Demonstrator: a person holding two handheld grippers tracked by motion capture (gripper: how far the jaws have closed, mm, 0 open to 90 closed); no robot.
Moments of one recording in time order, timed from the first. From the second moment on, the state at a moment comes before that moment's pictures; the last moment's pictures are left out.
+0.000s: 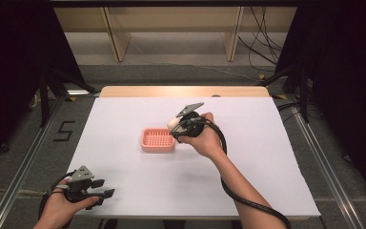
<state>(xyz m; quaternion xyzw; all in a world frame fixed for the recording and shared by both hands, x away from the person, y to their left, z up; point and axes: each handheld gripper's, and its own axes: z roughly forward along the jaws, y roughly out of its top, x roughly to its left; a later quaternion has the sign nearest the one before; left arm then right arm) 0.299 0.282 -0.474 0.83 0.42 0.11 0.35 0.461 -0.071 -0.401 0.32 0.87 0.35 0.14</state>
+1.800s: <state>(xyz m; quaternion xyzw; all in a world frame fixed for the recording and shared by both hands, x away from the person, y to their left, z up) 0.299 0.281 -0.474 0.83 0.42 0.10 0.35 0.471 -0.053 -0.411 0.33 0.86 0.37 0.13</state>
